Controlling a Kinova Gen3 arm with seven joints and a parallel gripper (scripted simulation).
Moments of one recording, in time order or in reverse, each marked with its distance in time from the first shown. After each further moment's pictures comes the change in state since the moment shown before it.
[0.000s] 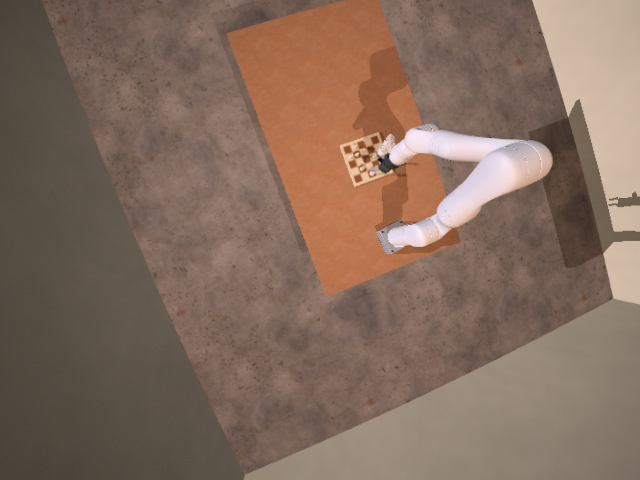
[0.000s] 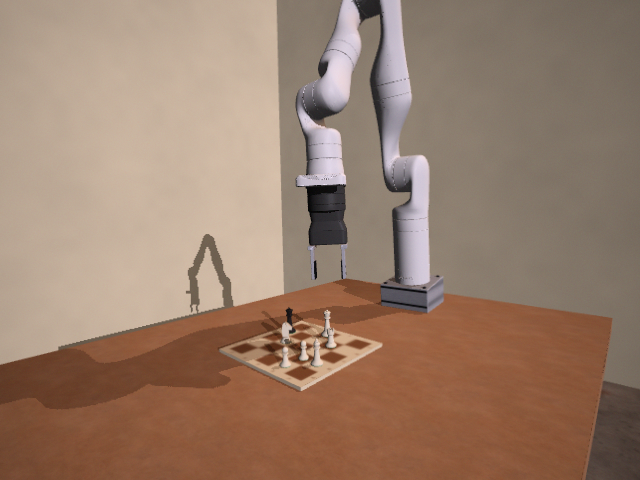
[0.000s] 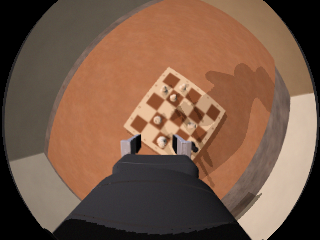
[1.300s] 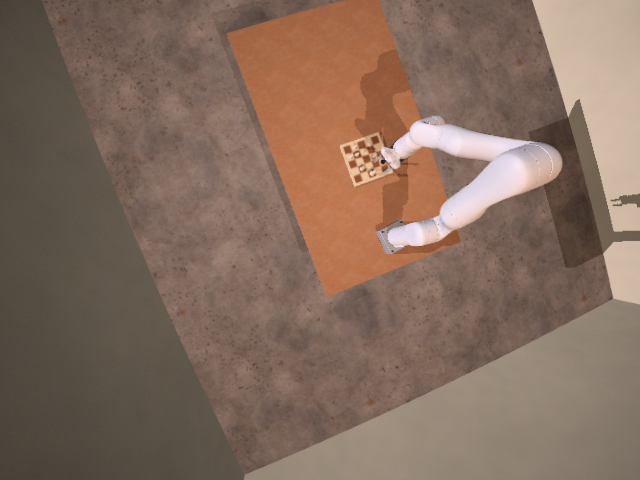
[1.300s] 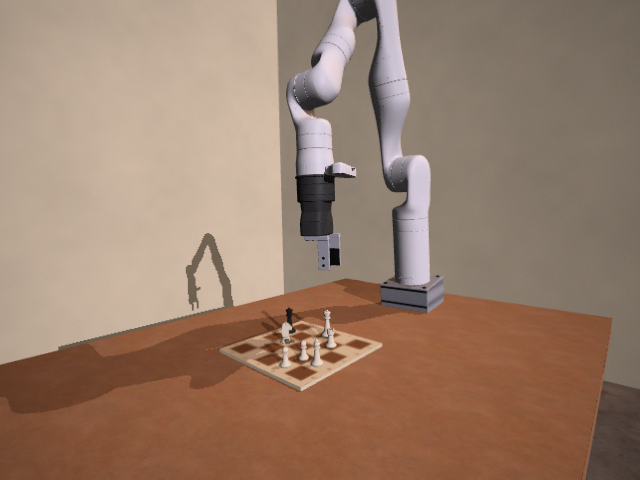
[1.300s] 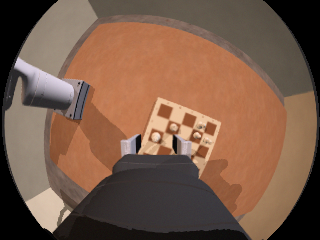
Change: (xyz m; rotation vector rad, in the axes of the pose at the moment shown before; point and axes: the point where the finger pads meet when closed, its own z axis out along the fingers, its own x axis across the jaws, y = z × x) arm -0.002 0.014 -0.019 -0.008 0.017 -1.285
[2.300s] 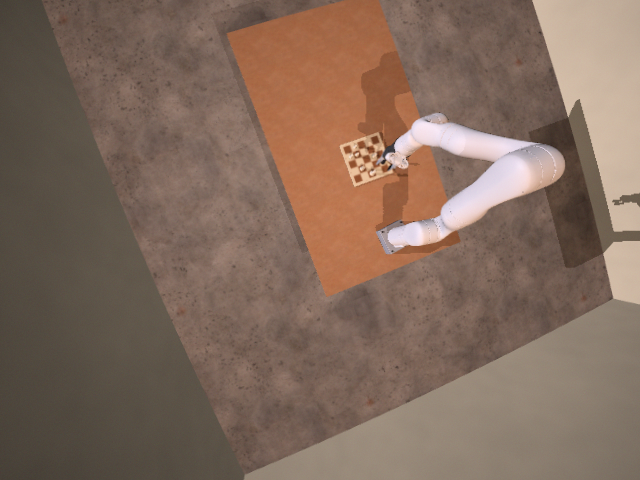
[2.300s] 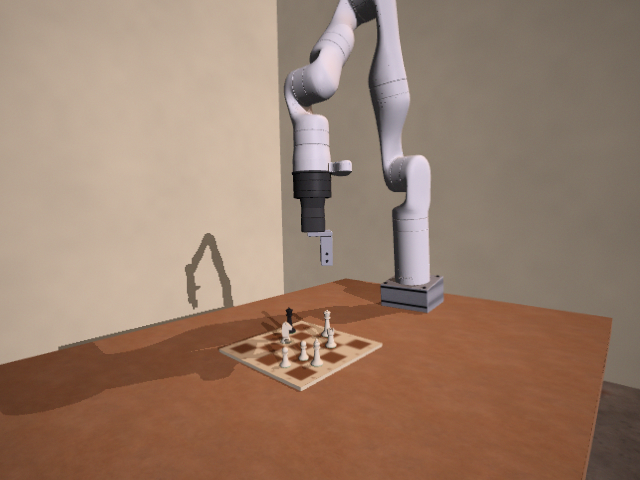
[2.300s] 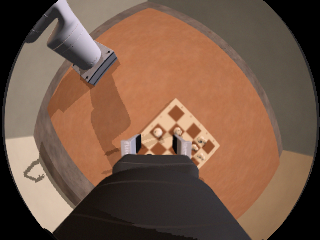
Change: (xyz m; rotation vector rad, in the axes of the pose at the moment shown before) arm -0.007 0.010 -0.007 -0.015 0.002 -0.425
